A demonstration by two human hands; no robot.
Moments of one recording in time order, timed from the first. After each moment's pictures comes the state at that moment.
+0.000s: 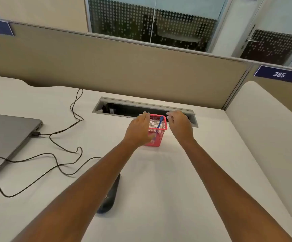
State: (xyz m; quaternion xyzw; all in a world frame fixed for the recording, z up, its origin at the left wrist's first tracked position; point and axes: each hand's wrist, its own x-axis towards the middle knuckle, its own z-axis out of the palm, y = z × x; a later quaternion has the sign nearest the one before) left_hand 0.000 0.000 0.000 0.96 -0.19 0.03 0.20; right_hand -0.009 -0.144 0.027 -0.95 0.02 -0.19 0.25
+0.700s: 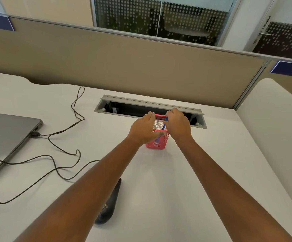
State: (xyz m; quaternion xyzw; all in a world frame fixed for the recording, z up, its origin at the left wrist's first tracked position) left_hand 0.025 -0.007 -0.003 0.97 -0.18 -0.02 0.17; right_hand 0.028 -0.132 0.011 -0.99 -0.02 -0.13 0.05
